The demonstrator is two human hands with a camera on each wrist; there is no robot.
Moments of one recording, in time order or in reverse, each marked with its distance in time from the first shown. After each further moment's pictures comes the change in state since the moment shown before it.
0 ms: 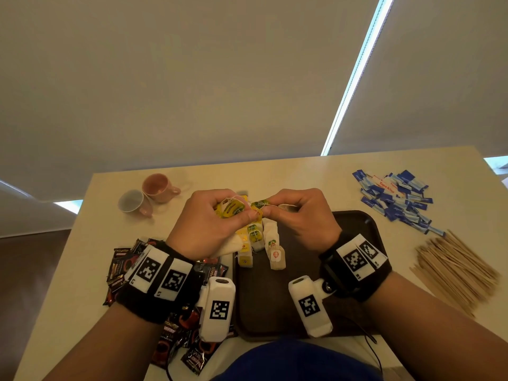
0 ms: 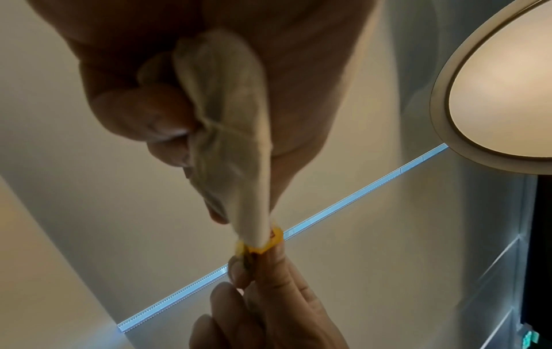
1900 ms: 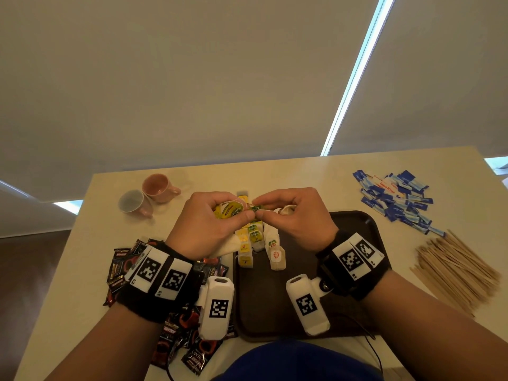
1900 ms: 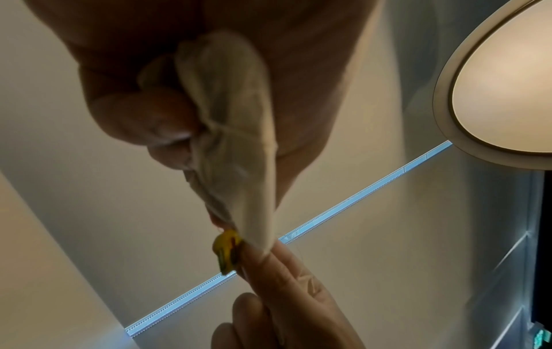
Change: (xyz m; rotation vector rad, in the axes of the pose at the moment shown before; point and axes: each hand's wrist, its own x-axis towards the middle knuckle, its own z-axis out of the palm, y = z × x) left_hand 0.002 -0.006 -0.001 0.006 0.010 -0.011; right_hand 0.002 -0.016 0.005 -0.135 -0.015 0.054
